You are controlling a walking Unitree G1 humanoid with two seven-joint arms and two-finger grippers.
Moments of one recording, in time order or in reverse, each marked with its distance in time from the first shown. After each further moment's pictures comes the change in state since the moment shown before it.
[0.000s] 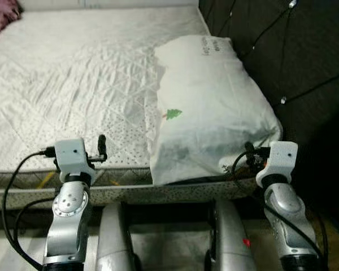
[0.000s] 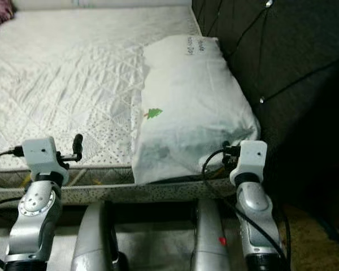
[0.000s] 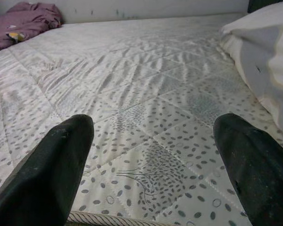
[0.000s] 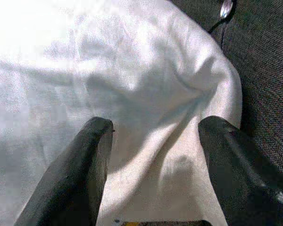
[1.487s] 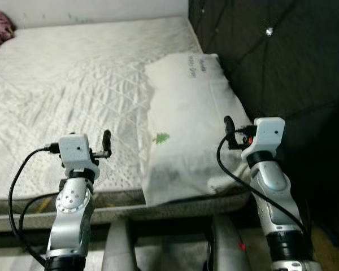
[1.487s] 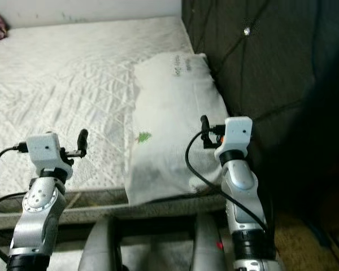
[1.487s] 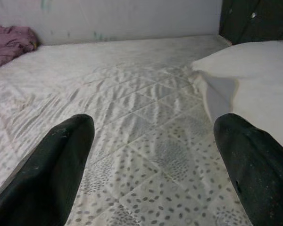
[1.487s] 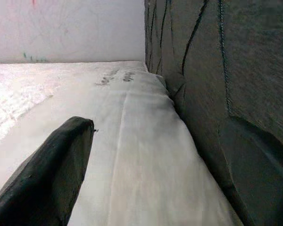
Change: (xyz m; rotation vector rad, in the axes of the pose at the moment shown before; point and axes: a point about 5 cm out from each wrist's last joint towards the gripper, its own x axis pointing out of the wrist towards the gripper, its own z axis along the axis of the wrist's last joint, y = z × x) left arm 0.007 -0.004 0.003 -0.024 -0.047 -0.061; right arm 0.026 0.037 0.040 0.064 -0.186 0.129
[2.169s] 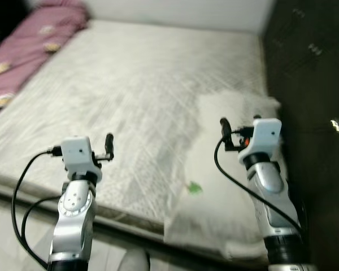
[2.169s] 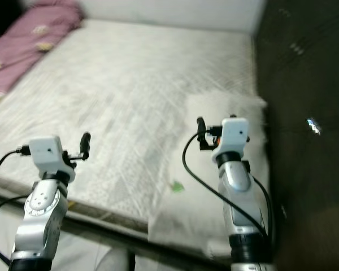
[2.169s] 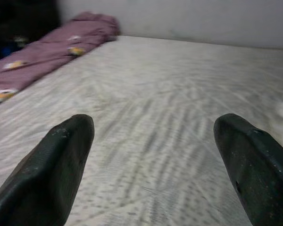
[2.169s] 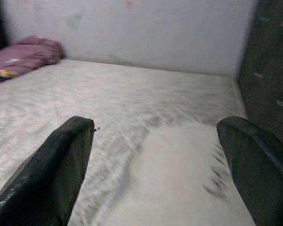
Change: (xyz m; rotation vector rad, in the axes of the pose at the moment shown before) left arm -0.005 -0.004 -0.002 -0.021 0.017 0.008; right arm -0.001 0.011 0.004 0.001 0.014 0.045
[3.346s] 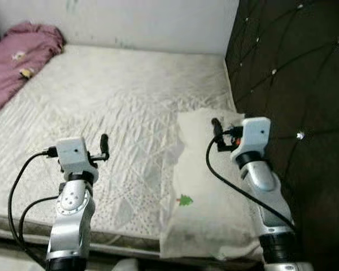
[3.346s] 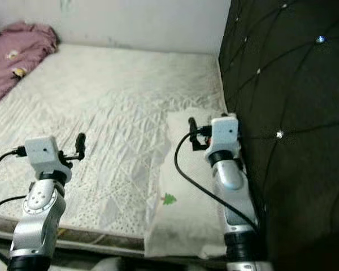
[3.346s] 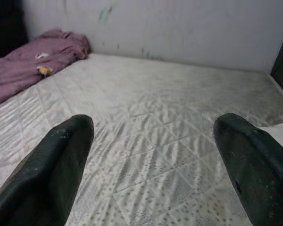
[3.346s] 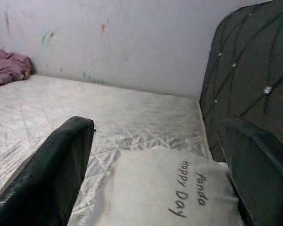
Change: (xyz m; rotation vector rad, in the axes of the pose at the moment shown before) left arm 0.002 -0.003 -0.004 -0.036 0.013 0.015; right arm 0.000 0.004 0.001 -0.054 0.004 0.023
